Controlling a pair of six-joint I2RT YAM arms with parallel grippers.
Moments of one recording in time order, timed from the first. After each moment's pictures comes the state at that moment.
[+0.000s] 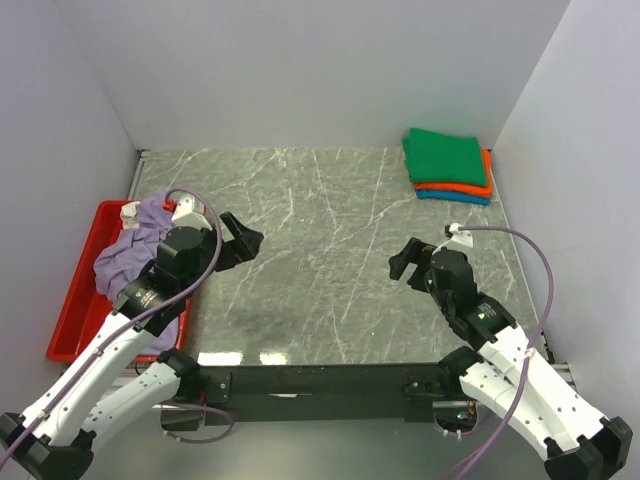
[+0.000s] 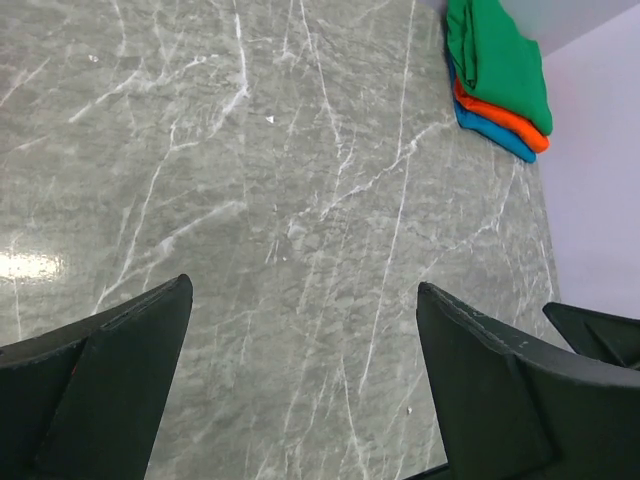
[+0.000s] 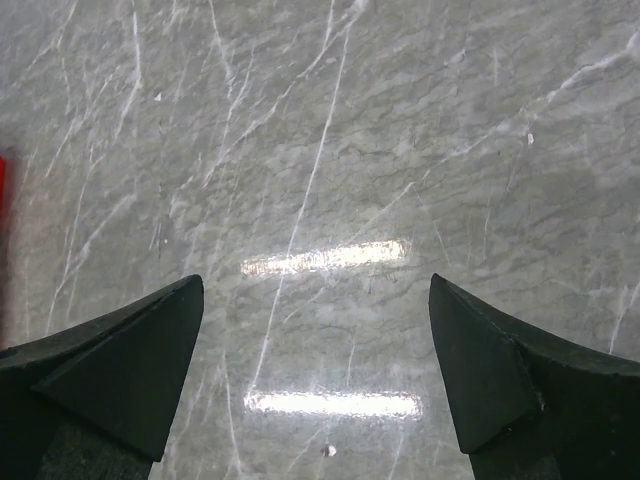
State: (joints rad) left arm -0.55 0.74 0.82 -0.44 -0.20 -0.73; right arm 0.51 0.64 0.55 -0.43 0.31 0.66
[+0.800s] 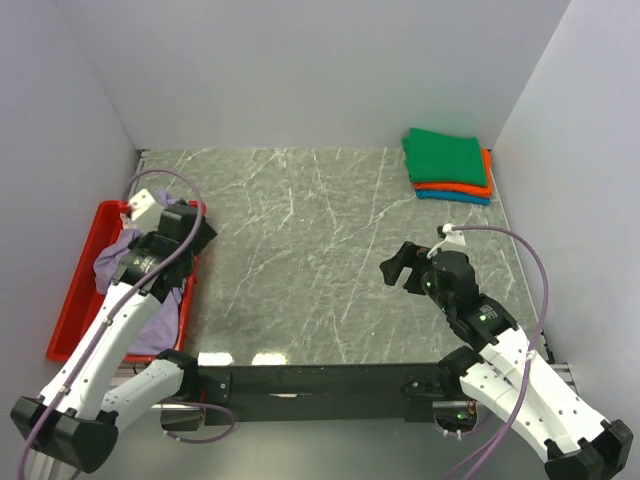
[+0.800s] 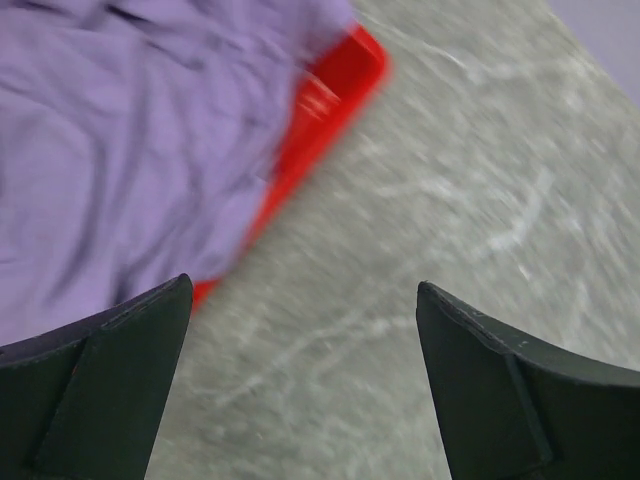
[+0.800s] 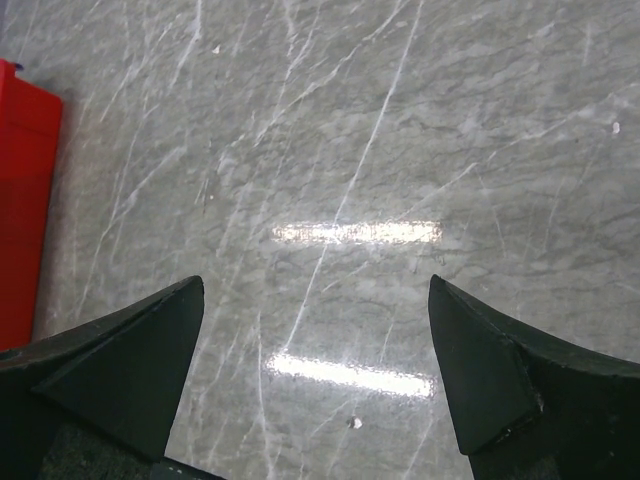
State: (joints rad) left arm -0.39 0.93 1.00 -0.81 -0.65 -0.92; right arm 0.51 0.62 0.55 -0.42 0.17 0.64
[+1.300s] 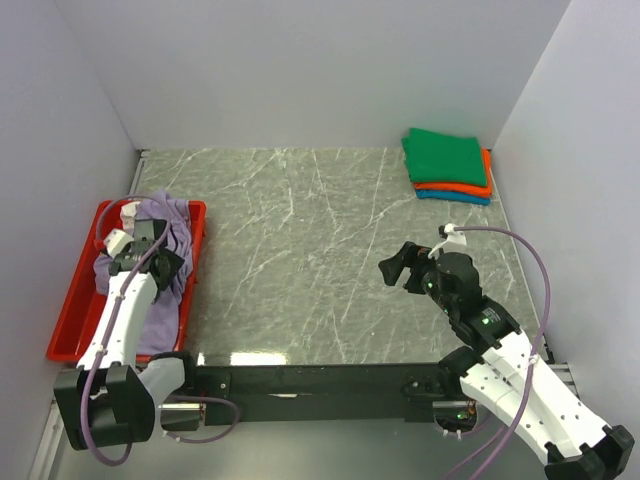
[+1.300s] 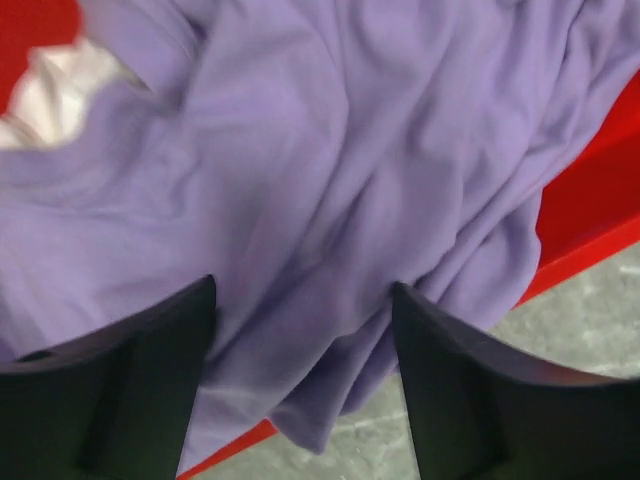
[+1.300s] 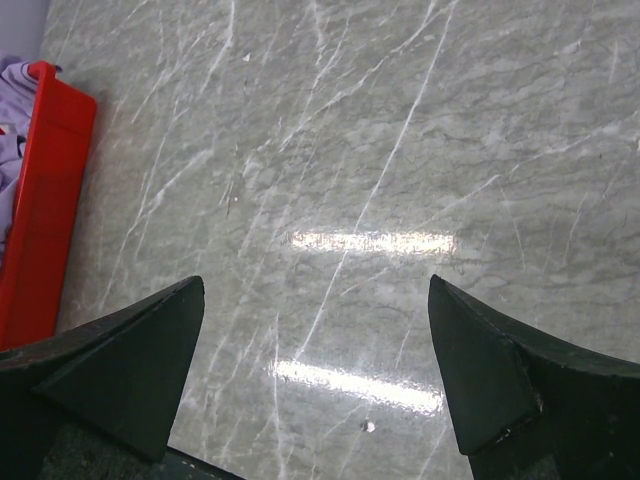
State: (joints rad) left arm 0.11 1.04 0.79 -0.81 -0.46 -0.92; right arm 0.51 0.59 0.55 -0.39 0.13 0.63
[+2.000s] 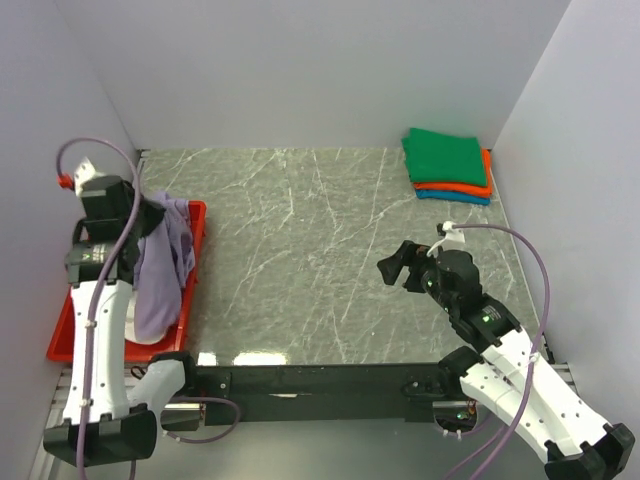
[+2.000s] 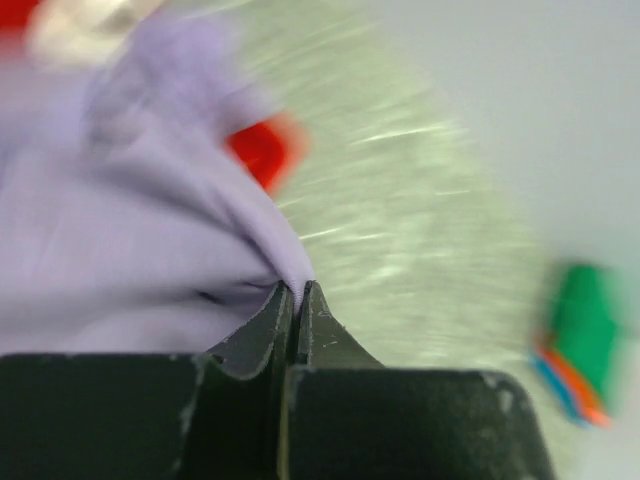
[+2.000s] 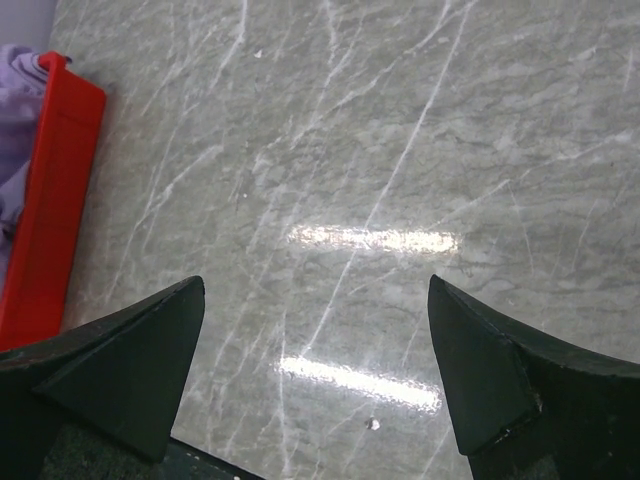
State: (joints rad) left arm 0.12 0.95 1.18 -0.75 -0.13 -0.75; right arm 0.51 0.60 0.56 -0.40 0.11 0.62
